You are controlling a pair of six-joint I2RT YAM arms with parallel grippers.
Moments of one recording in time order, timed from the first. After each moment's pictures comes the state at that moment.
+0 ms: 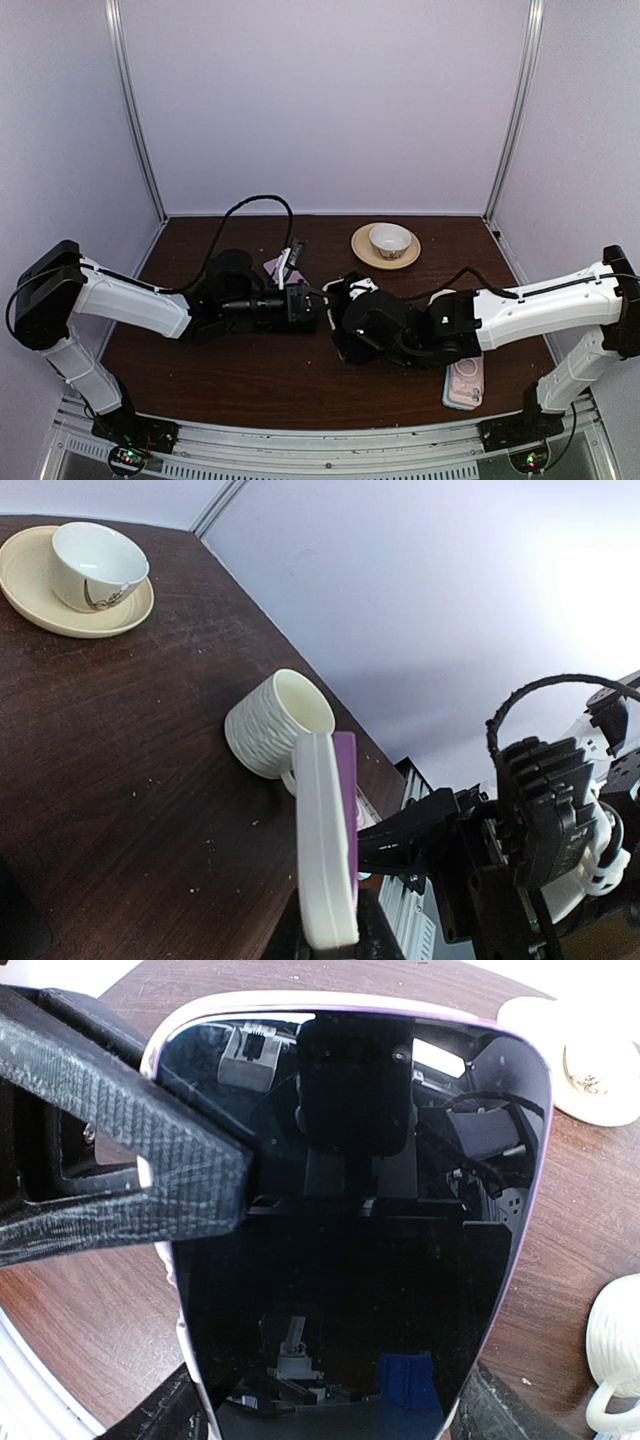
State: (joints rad) left arm -0.94 1.61 0.74 0.71 0.40 -0.73; right arm 1.30 1.53 1.04 -0.39 0.56 0.67
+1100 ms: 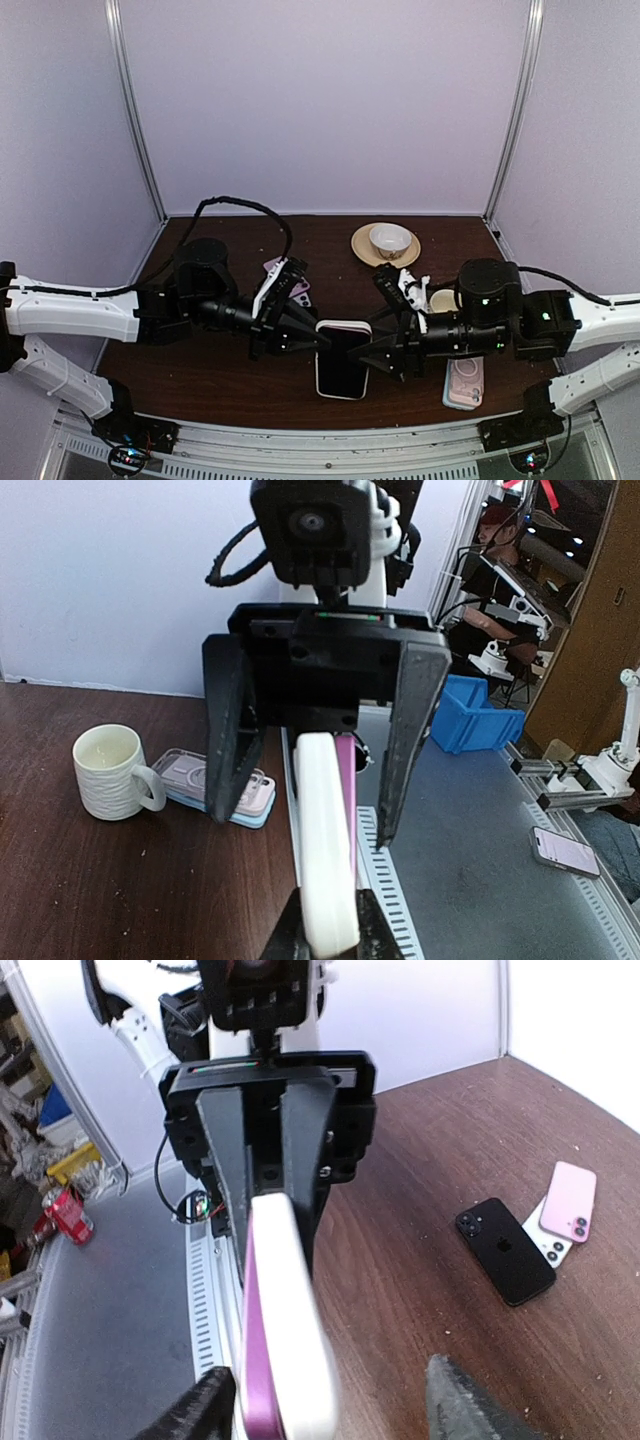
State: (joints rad) left arm -1.08 1.29 0.78 0.35 0.71 -0.12; right arm 1.28 1.00 0.78 -0.09 -0.04 0.23
